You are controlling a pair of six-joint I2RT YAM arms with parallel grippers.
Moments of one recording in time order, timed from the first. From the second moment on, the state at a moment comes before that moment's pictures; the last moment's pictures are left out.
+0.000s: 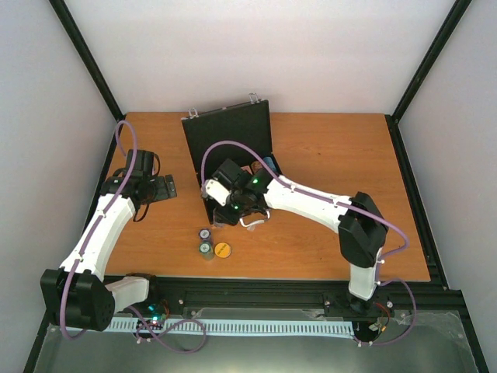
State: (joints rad) left arm -0.10 1.16 0.98 -0.85 -0.14 -0.35; right arm 0.98 1.87 1.55 -0.76 -0.23 -0.16
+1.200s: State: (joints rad) left arm -0.10 1.18 0.98 -0.85 -0.13 -0.35; right arm 0.99 1.95 1.22 -0.06 0.29 0.02
